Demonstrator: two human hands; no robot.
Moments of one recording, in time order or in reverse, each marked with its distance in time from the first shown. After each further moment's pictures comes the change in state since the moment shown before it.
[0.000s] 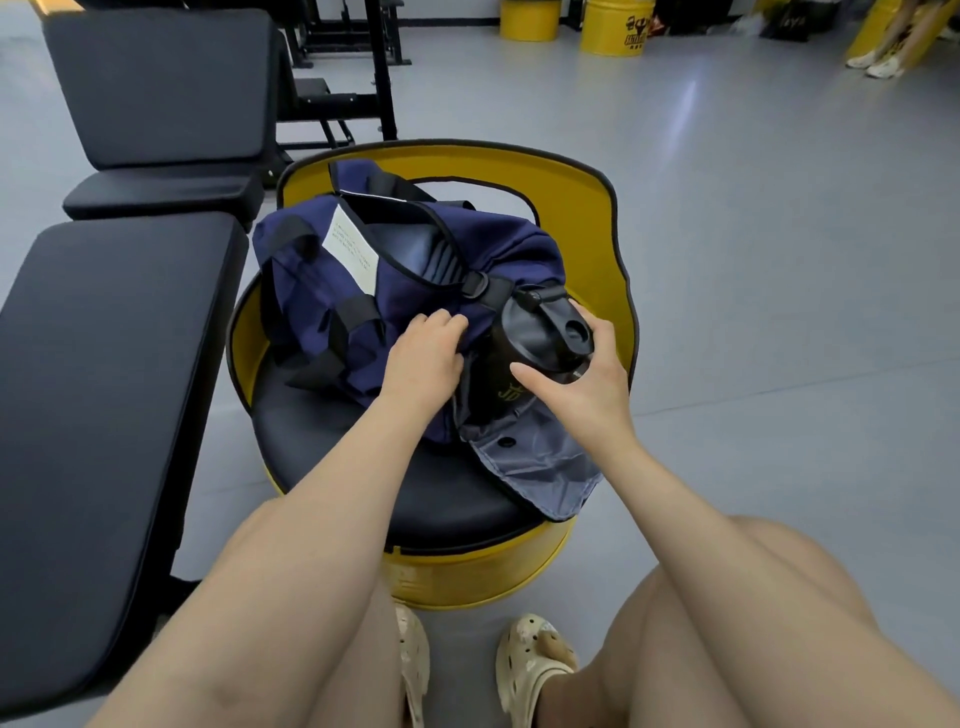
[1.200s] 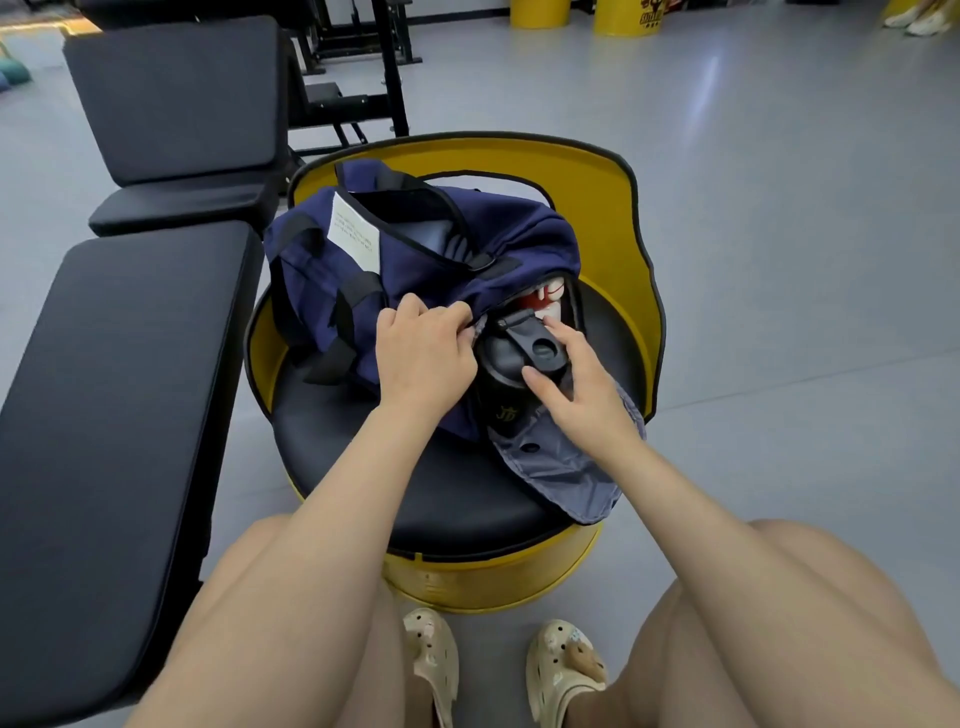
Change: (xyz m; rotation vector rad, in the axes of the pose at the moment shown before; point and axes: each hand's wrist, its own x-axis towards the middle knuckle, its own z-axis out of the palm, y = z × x) left_hand -0.007 0.004 -0.022 0.114 0.217 -0.074; right_hand 0.008 0.024 0.018 -0.064 -0.235 -0.074
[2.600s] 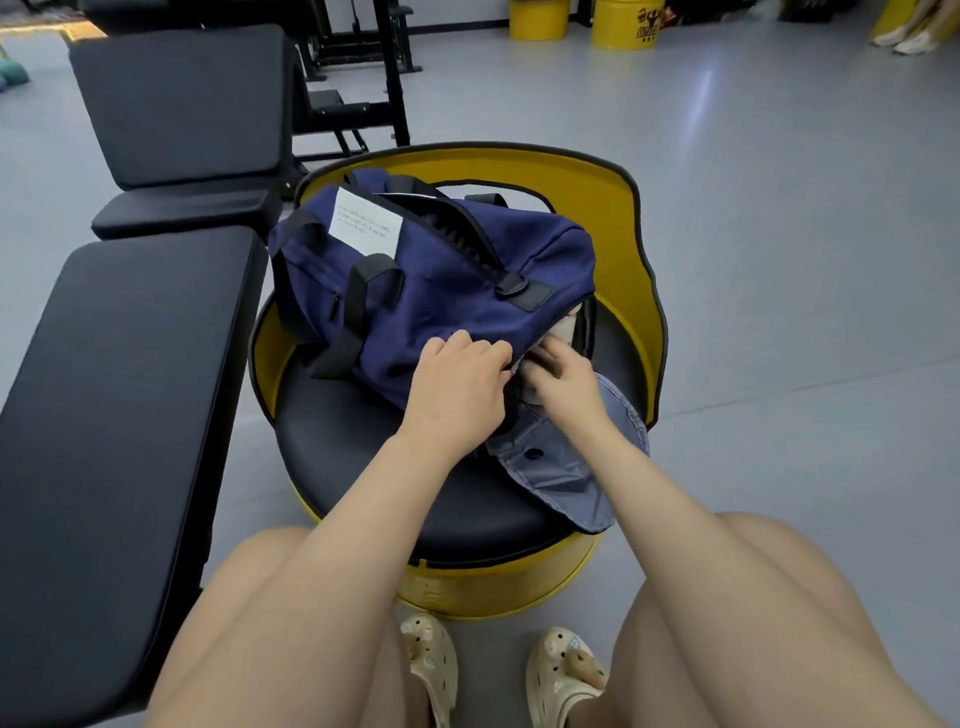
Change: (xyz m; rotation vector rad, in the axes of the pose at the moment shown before) left_hand -0.019 0.017 -0.015 0.039 -0.199 0.220; right_hand 0.028 -0.009 0.027 0.274 0.099 0.161
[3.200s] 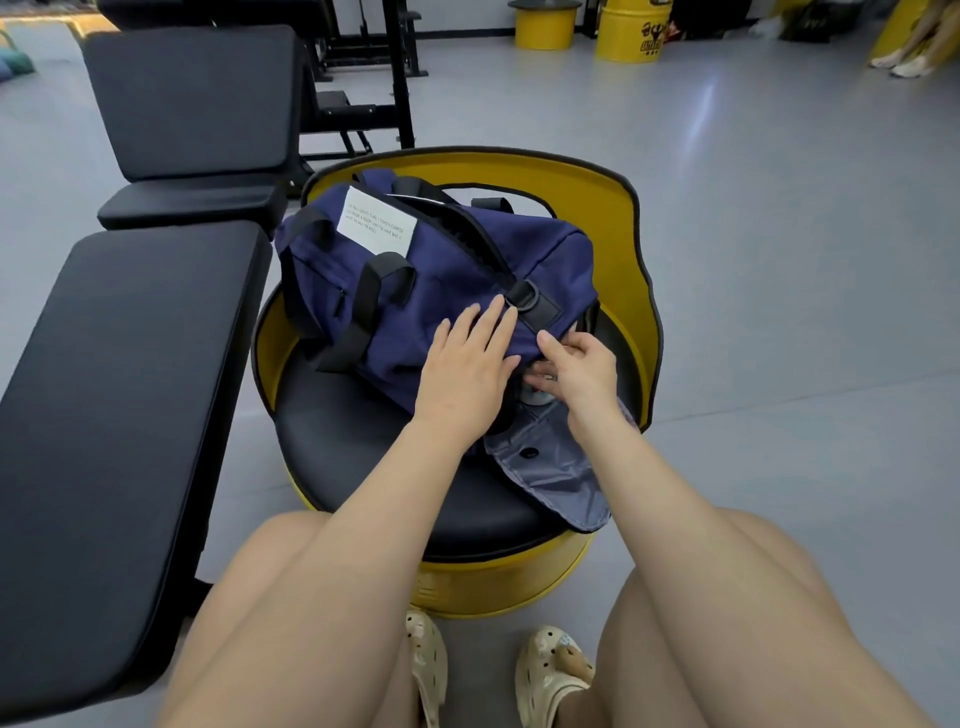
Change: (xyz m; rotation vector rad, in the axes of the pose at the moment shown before) left_hand 0.008 -0.004 0.028 -0.018 0.005 -0.023; right_hand 0.004 -0.016 -0.006 0.330 0.239 0.268
